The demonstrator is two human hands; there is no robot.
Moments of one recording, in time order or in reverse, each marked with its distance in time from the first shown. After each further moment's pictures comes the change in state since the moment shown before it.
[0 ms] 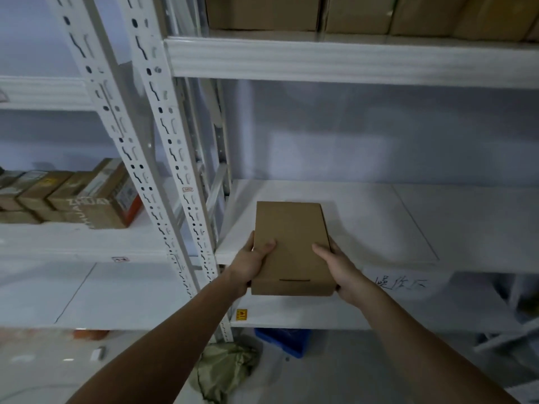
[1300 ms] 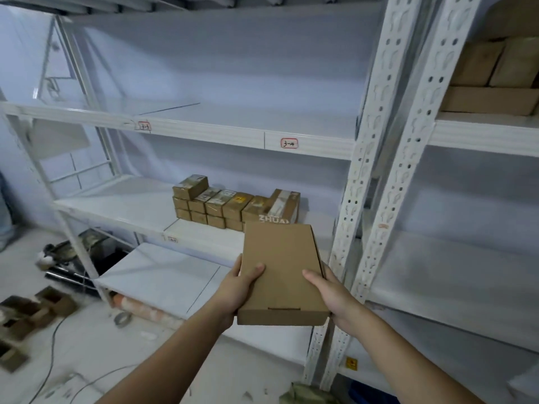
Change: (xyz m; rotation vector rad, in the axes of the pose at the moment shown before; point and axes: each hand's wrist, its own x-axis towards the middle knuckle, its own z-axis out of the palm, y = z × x) left_hand -0.275 0.078 -0.367 -0.027 0.356 0.117; right_hand -0.109 -0.029 0.432 -0.135 -0.351 -0.116
